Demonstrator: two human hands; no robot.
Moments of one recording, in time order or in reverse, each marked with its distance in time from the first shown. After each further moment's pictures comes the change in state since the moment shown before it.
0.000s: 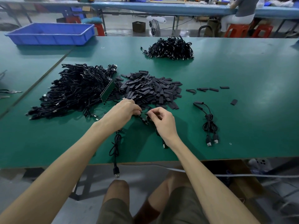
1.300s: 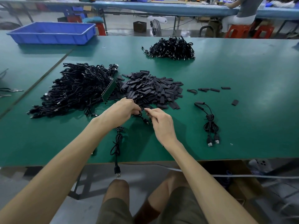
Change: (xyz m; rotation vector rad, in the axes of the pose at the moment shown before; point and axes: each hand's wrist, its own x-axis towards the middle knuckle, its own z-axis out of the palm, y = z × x) left_hand 0.000 0.004 -0.016 0.088 -0.112 -0.024; right_hand -0.006 -0.003 0.006 -0.399 -0.053 -0.251
